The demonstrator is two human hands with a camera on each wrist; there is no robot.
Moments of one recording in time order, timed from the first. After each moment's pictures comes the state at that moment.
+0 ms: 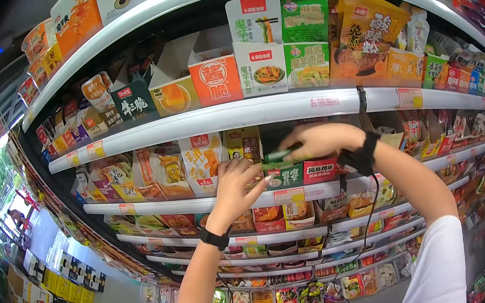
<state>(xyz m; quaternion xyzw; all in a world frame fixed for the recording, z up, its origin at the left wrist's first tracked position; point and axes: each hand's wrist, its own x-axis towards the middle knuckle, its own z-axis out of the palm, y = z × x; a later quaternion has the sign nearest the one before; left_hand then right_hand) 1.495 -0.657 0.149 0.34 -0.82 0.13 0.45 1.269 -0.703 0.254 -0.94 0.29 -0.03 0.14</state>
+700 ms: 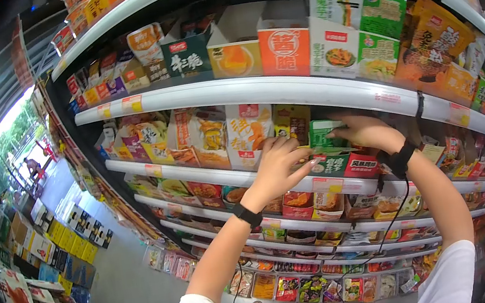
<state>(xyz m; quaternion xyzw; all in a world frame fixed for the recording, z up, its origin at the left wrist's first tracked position) 1.497 -0.662 0.141 0.33 -0.80 0.13 0.48 1.290 -0.705 0.245 -0.84 0.52 -0.05 0.16</state>
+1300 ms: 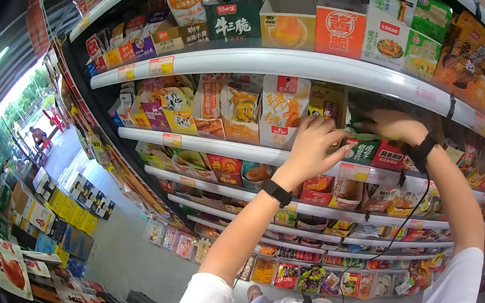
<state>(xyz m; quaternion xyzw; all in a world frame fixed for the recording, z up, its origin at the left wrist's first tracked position) 1.498 -0.660 0.138 0.31 -0.78 0.13 0.52 1.303 -0.717 0.237 -0.89 0.46 0.03 0.00</state>
